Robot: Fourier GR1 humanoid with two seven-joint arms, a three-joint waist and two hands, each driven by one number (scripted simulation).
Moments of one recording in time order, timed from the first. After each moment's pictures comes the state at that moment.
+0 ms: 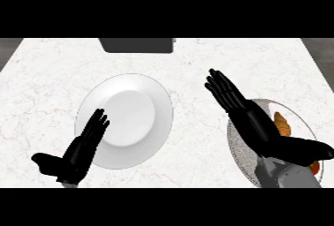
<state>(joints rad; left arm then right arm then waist) 0.05 0.28 -0.28 -1.45 0.40 0.07 -0.16 -0.25 -0.23 0.31 -1.72 -0.31 0.08 -0.01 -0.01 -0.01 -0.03</state>
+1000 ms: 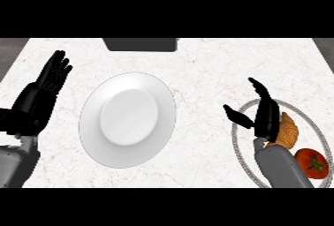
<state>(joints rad) -0.25 0.50 -0.13 -1.56 0.28 0.13 0.00 -0.31 -0.23 0.22 -1.17 0.41 -0.74 0.13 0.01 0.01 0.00</state>
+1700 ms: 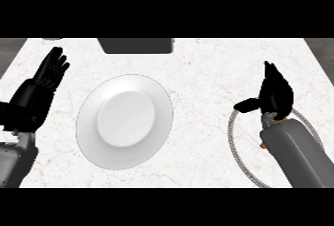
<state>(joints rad) -0.27 0.49 -0.11 -1.57 0.26 0.13 0.06 -0.49 -0.35 0.28 -1.21 0.79 -0.33 0.83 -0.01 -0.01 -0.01</state>
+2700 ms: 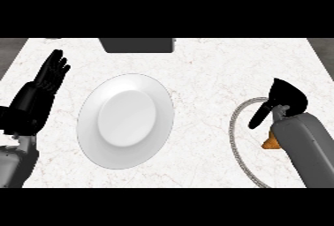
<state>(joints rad) -0.25 0.47 -0.09 -1.59 0.23 0.12 0.06 -0.52 -0.40 0.23 -1.26 0.64 0.23 1.14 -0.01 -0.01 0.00</state>
